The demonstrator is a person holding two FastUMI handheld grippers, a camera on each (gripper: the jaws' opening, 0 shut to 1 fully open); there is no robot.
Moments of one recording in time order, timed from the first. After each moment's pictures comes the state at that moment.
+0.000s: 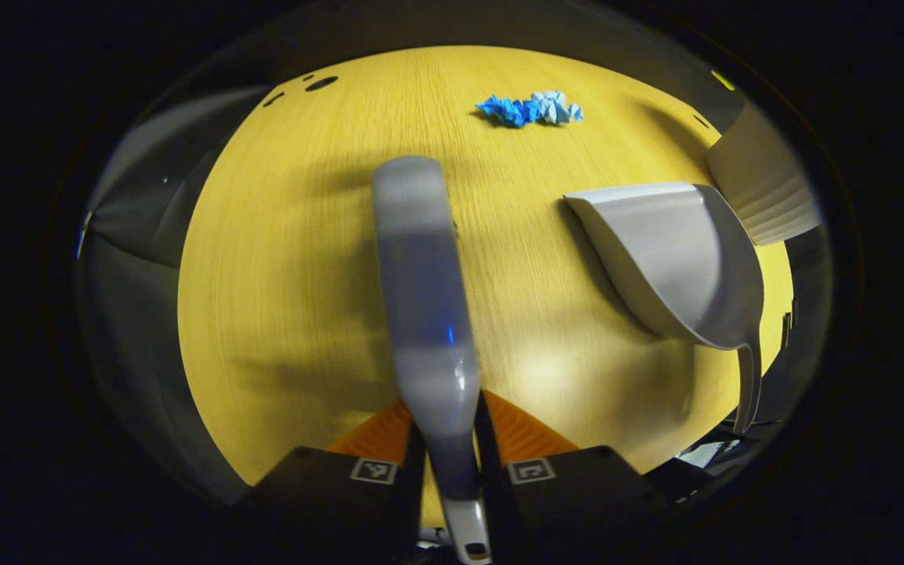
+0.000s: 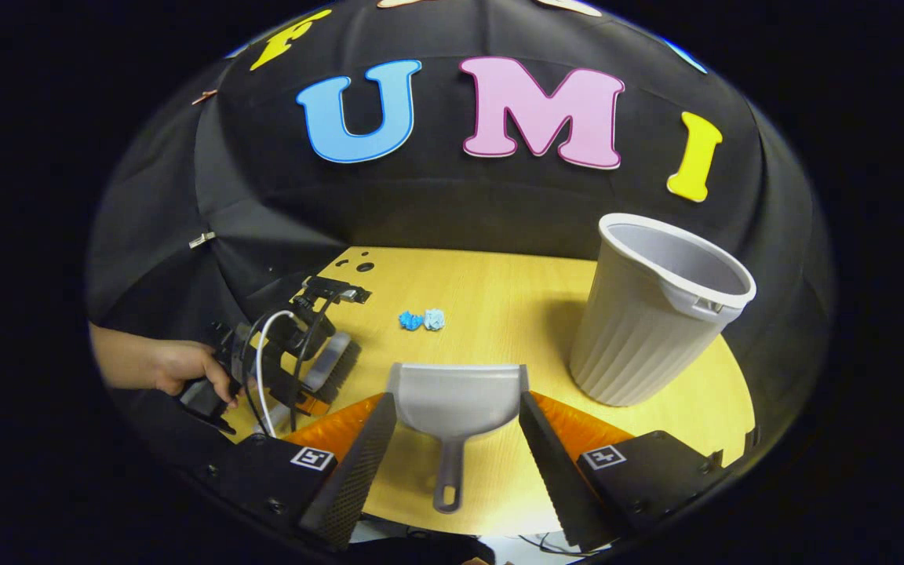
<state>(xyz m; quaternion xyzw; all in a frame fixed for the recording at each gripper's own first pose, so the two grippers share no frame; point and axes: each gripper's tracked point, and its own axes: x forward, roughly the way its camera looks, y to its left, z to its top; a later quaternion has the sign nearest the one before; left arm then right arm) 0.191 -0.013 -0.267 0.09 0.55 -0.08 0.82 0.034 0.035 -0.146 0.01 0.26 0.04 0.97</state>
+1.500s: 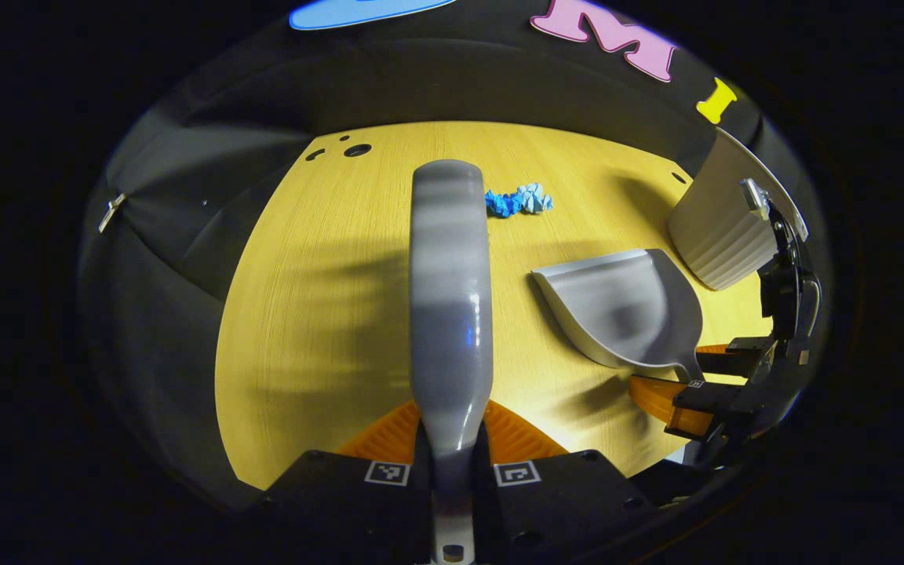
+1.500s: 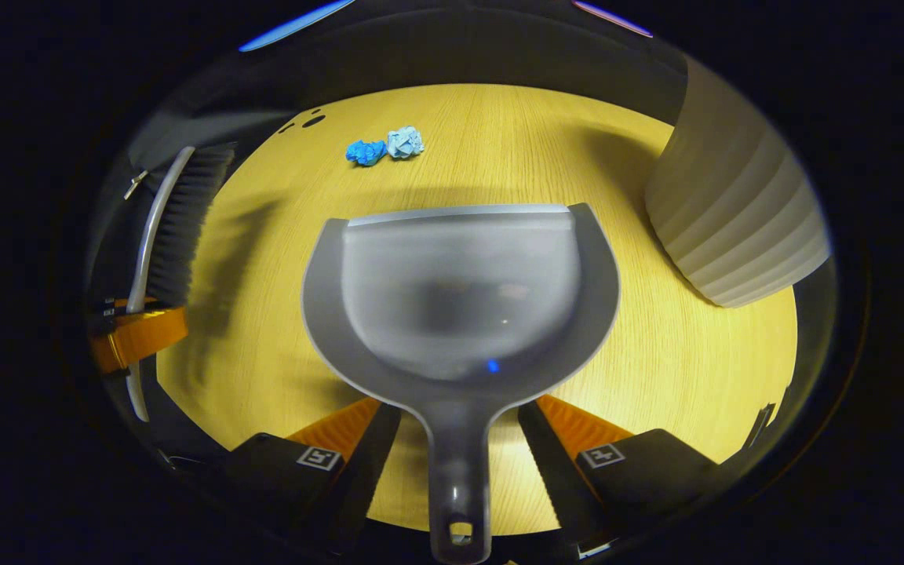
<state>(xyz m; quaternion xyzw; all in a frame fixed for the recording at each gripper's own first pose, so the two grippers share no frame) 0.182 -0.012 -0.196 0.07 0.42 -0.10 0.90 0.061 0.039 -0.334 0.02 0.52 0.01 0.86</state>
